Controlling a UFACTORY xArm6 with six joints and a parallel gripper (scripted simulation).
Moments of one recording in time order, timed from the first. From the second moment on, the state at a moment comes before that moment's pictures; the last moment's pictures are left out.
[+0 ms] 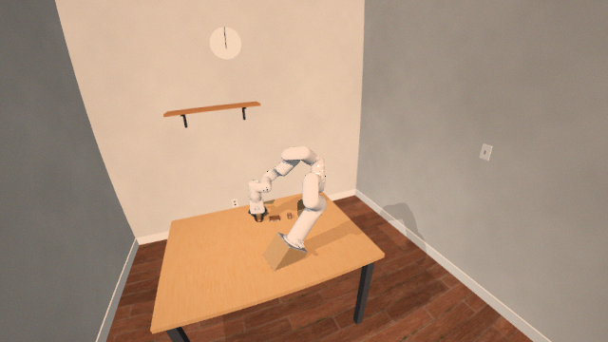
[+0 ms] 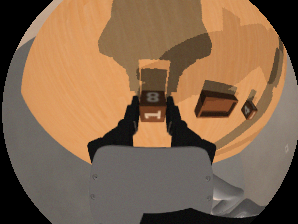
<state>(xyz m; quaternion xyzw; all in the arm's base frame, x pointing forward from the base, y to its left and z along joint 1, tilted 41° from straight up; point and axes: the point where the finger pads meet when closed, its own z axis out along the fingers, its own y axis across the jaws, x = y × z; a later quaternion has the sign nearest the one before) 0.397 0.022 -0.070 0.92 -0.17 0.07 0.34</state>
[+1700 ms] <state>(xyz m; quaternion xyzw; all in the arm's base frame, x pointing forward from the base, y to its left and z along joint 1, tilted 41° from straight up) 0.396 0.080 -0.003 0.92 -0.17 0.07 0.34</state>
